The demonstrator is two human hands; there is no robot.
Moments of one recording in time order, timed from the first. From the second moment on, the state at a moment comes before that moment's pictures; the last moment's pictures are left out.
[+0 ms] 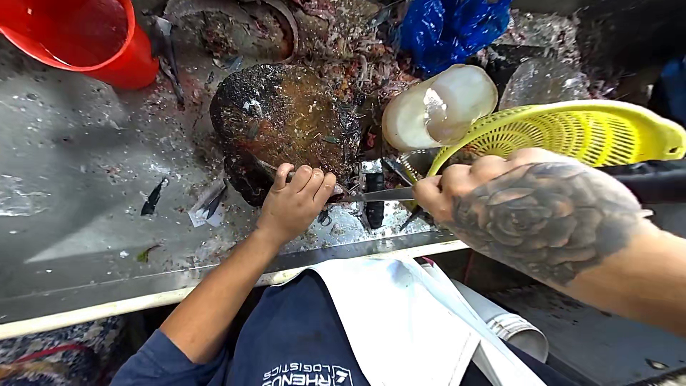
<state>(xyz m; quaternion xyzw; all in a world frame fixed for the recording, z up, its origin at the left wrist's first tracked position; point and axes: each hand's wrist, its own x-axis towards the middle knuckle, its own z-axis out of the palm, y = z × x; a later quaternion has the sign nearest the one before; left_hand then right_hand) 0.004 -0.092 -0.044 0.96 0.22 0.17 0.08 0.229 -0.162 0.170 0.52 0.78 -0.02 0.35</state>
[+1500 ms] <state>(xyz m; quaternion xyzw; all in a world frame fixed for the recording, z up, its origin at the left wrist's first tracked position) -0.004 -0.080 -0.056 0.95 0.20 0.23 0.08 0.266 -0.147 0.150 0.50 0.79 -0.12 0.32</state>
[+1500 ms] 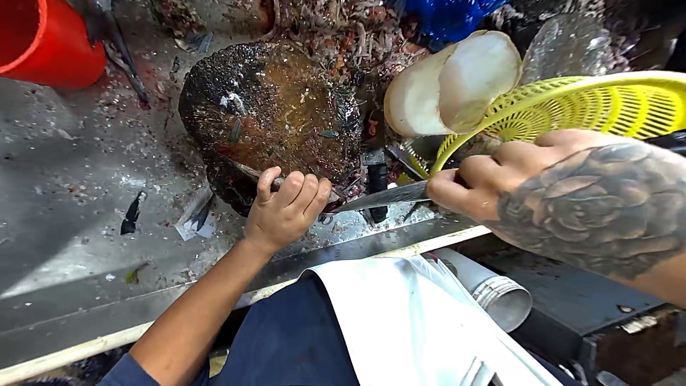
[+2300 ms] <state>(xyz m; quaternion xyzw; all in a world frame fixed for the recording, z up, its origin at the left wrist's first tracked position) 0.005 -0.062 -0.051 0.96 0.18 0.16 0.16 0.224 -0.190 0.130 0.63 0.71 -0.08 0.31</state>
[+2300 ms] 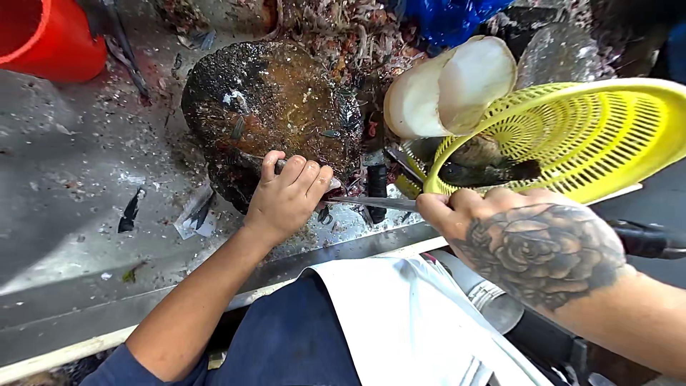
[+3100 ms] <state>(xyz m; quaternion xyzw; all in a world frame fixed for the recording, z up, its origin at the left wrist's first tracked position) 0.014 -0.042 -0.055 0.96 0.17 0.12 0.18 0.275 -0.208 0.086 0.62 0.75 -0.10 0.22</state>
